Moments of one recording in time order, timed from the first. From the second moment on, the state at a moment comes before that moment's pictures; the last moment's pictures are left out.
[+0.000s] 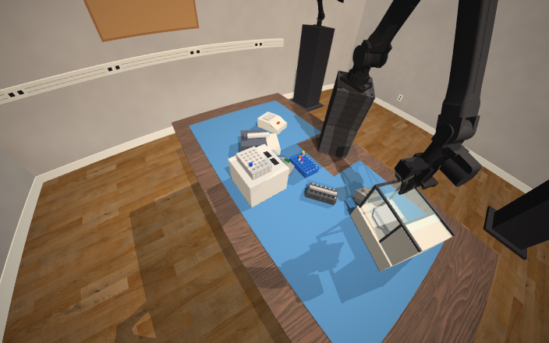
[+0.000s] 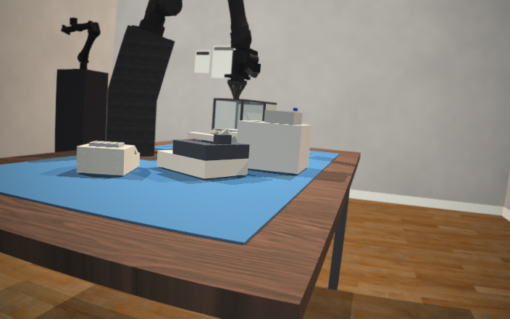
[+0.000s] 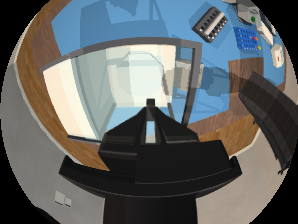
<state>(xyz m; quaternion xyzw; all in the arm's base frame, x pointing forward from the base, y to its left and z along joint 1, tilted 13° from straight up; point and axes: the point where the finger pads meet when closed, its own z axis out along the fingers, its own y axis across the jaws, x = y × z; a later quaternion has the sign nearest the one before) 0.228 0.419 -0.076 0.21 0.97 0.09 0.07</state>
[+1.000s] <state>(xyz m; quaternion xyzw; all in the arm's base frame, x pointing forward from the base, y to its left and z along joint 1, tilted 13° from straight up) 0.239 0.443 -0.070 0.21 0.97 0.09 0.07</state>
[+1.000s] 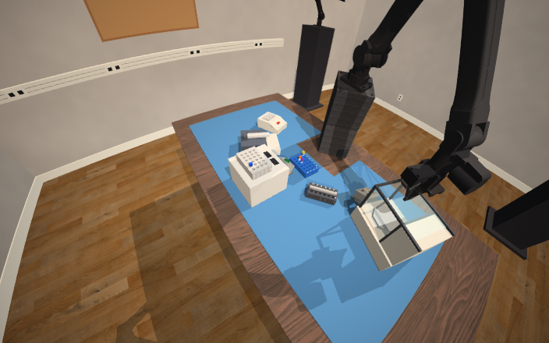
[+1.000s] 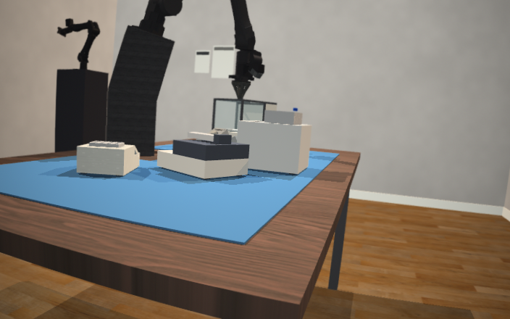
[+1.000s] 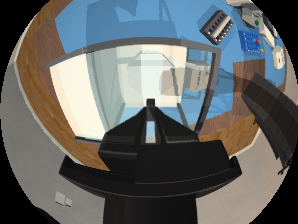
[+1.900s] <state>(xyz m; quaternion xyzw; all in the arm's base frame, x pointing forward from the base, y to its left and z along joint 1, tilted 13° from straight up) 0.248 0.463 -0.066 0.21 0.97 0.09 0.07</state>
